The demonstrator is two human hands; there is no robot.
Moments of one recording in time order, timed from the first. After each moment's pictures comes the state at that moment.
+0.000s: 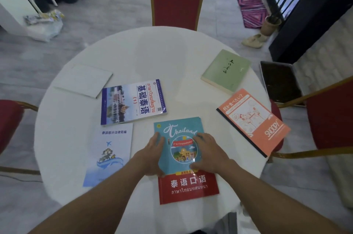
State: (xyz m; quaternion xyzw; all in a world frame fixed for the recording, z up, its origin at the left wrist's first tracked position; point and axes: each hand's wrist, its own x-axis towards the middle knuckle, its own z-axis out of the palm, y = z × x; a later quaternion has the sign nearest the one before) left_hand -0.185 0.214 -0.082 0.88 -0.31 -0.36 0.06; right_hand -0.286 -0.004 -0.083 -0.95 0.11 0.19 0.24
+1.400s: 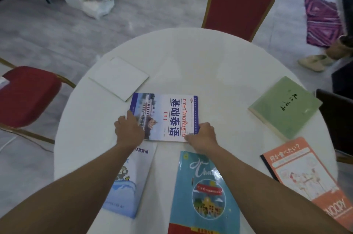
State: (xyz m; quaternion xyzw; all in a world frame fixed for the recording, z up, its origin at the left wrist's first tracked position) left_hand -0.016 0.276 -0.084 0.95 0.16 -0.16 0.20; right_hand -0.056 0.046 -0.120 -0.84 0.29 0.20 0.40
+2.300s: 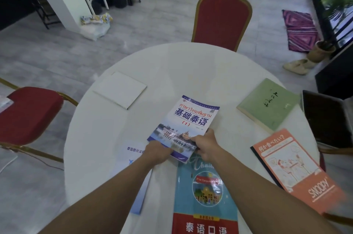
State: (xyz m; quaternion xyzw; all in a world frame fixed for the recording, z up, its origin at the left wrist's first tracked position) left_hand -0.084 0.227 -0.068 0.88 0.12 -0.35 0.30; right_hand -0.096 0.052 -0.065 -0.58 0.43 0.13 0.69
